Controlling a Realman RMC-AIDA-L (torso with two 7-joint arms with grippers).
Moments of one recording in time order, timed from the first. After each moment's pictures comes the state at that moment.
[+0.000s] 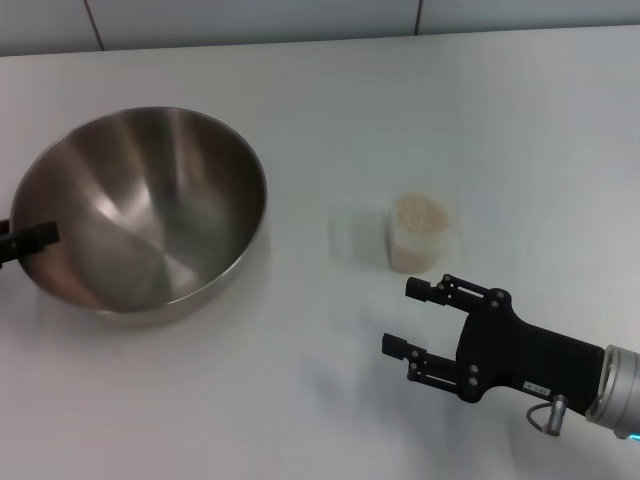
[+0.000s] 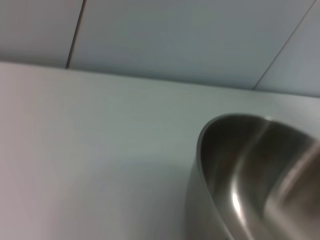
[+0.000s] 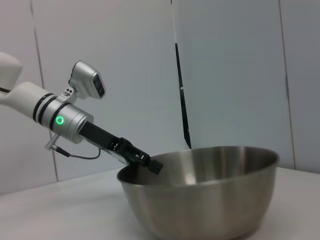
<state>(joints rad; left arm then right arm) -0.32 -2.06 0.59 0.95 2.15 1.41 -1.87 0.39 2.08 -0.14 -0.07 -2.30 -1.58 0.54</state>
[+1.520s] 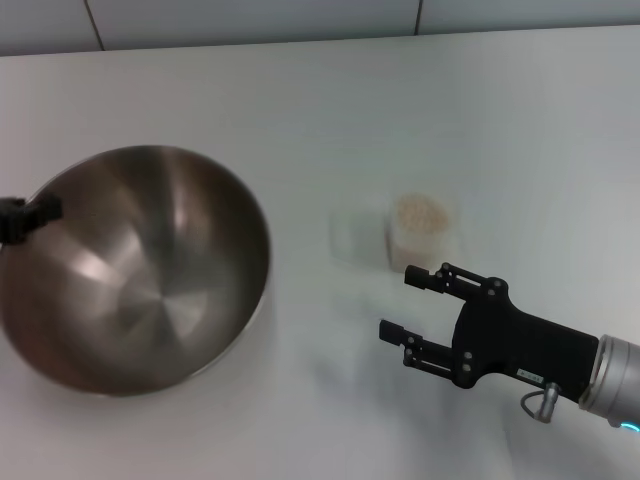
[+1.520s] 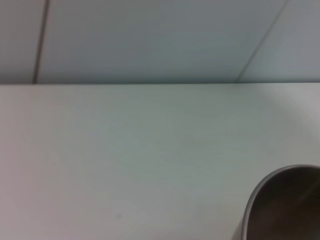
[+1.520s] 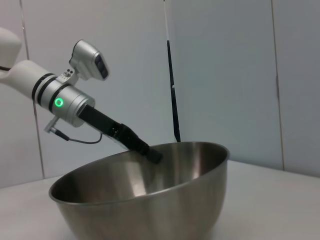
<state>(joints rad) -0.35 -2.07 0.72 1.06 2.16 1.40 -1.97 0.40 2.08 -0.11 -0.06 -2.30 -1.54 0.51</state>
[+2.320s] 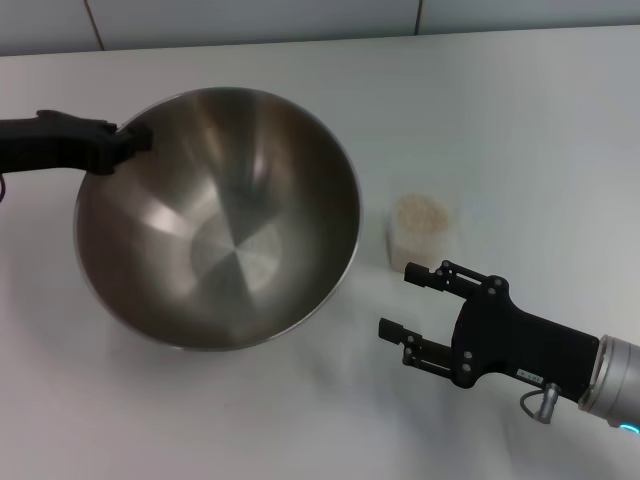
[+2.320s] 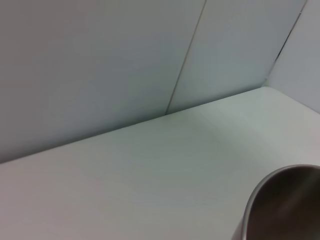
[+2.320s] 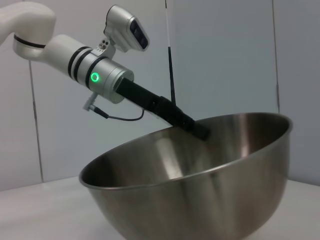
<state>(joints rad) -0.47 -2.07 0.91 1.12 2.10 1.37 -2.02 0.40 2.08 -0.10 -0.05 -2.30 -1.55 0.49</state>
